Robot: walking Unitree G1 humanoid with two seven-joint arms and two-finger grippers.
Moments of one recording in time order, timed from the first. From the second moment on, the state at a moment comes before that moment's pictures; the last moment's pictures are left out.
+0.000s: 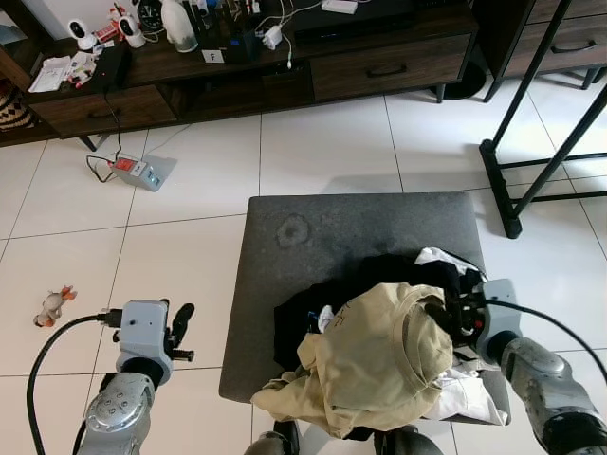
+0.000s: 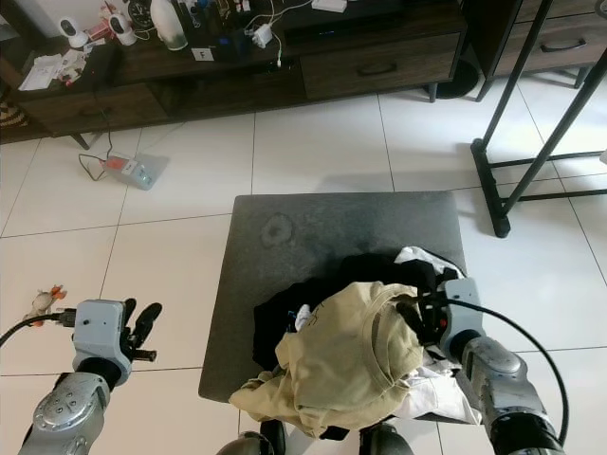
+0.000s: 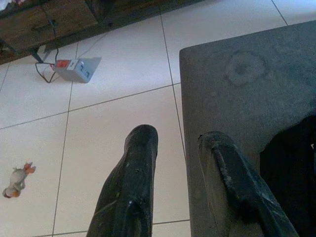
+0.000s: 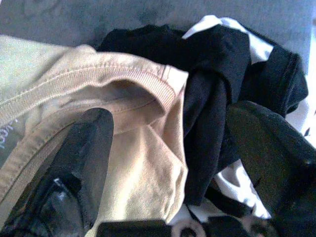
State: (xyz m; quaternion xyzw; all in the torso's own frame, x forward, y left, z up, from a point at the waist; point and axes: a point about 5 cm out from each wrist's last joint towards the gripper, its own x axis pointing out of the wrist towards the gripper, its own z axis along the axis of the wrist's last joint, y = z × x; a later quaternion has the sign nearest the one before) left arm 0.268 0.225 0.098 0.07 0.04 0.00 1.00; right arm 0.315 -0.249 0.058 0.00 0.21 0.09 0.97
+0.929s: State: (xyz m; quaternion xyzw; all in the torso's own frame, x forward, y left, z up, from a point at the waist) left arm 0.259 0.225 0.104 0.08 0.04 0.00 1.00; right arm 0.326 -0.239 0.055 -0.02 0.19 0.04 0.98
